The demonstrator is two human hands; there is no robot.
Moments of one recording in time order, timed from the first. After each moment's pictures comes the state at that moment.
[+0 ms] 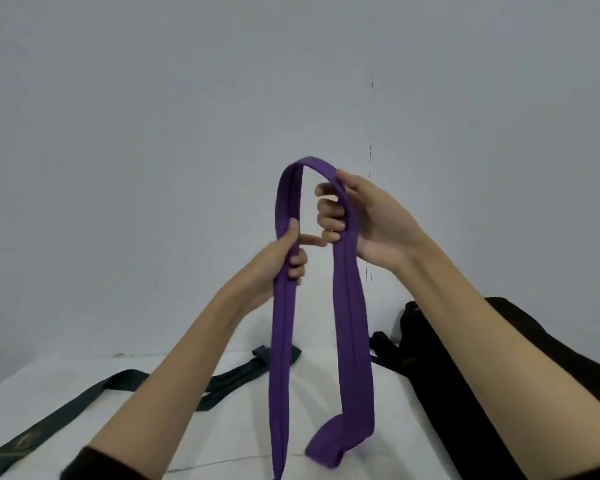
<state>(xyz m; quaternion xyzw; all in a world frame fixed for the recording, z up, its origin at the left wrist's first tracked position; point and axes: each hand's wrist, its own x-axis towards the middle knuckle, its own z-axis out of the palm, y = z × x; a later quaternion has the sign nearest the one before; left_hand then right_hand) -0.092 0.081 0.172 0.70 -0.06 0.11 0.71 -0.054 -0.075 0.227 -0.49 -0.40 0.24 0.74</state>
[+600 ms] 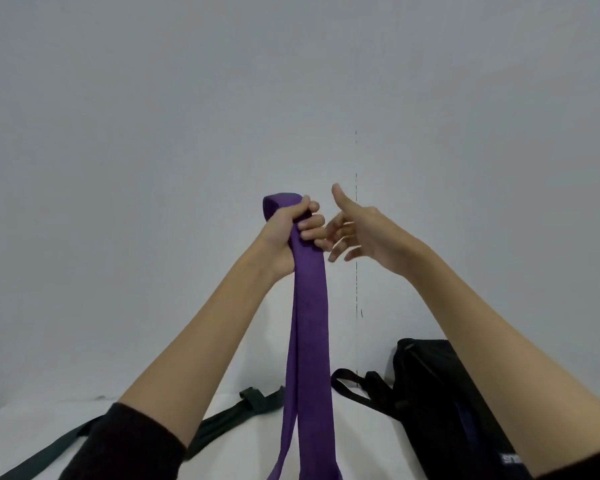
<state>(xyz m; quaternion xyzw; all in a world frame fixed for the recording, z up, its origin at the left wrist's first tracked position) -0.067 0.041 0.249 0.52 -0.17 0.07 0.84 -0.026 -0.103 0.256 -0.74 -0.37 0.01 0.57</state>
